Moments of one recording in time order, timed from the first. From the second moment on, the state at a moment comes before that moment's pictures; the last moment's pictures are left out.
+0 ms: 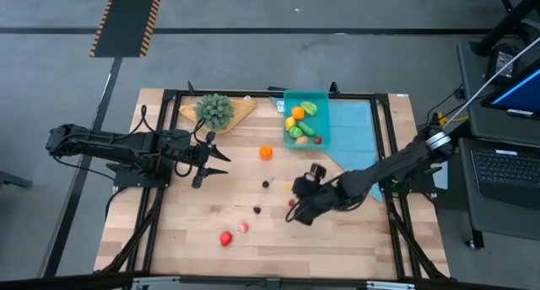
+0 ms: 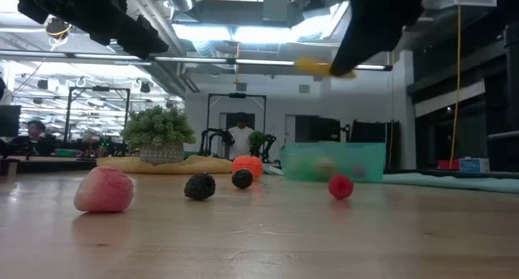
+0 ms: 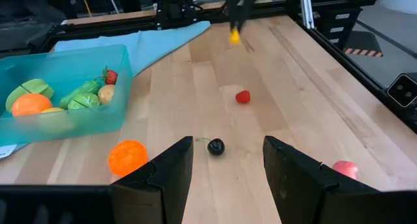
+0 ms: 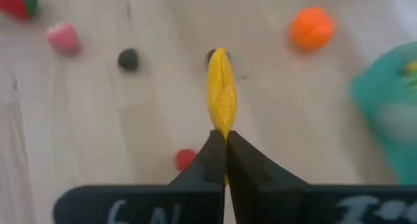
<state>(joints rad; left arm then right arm) 0.01 0.73 0.46 -0.13 0.11 0.11 0.45 1.65 1.23 -0.66 0.49 0.64</state>
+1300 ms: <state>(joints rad) 0.01 0.73 0.46 -0.12 0.11 0.11 0.42 1.20 0.30 0.88 0.46 0.02</state>
